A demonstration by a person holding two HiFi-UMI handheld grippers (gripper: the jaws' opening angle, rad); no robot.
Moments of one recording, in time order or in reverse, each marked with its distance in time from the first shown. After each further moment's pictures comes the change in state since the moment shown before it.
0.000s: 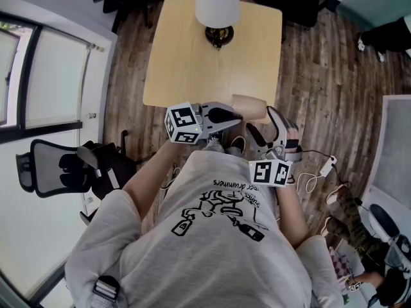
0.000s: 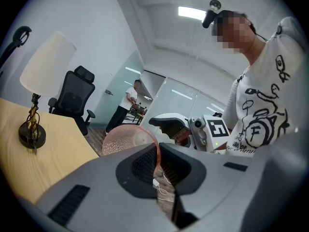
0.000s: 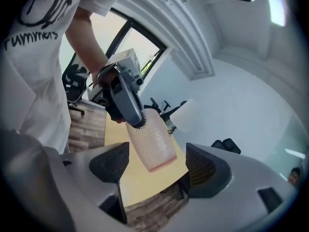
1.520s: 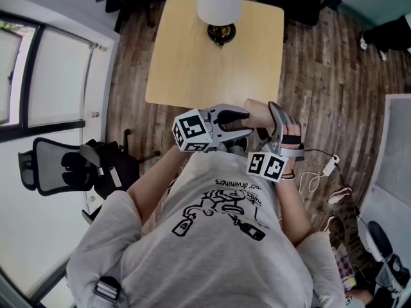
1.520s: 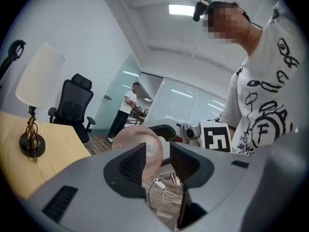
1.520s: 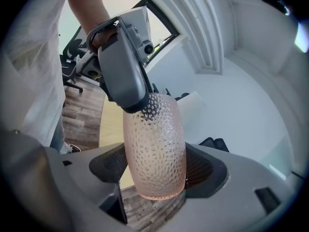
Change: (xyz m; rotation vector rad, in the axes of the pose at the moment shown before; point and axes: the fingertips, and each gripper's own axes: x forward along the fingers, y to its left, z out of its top) left arm 0.018 -0.028 0.008 0.076 -0.018 0.038; right arm 0.012 0.002 -0.022 -0.162 0.177 -0.061
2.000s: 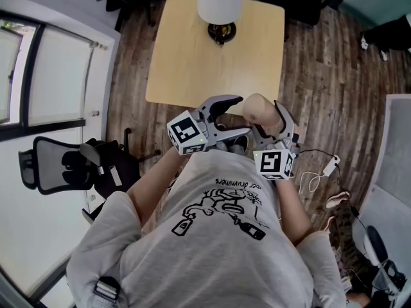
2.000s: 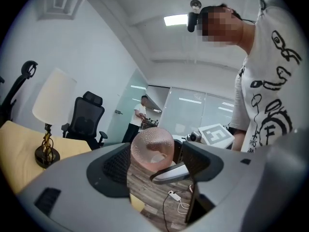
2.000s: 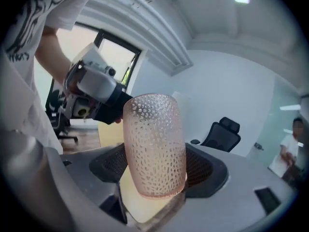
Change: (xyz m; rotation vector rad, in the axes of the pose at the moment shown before) left arm -0.020 0.014 0.024 0.052 -0.139 0.152; right arm -0.005 -0.012 0.009 0.474 -0.210 0.047
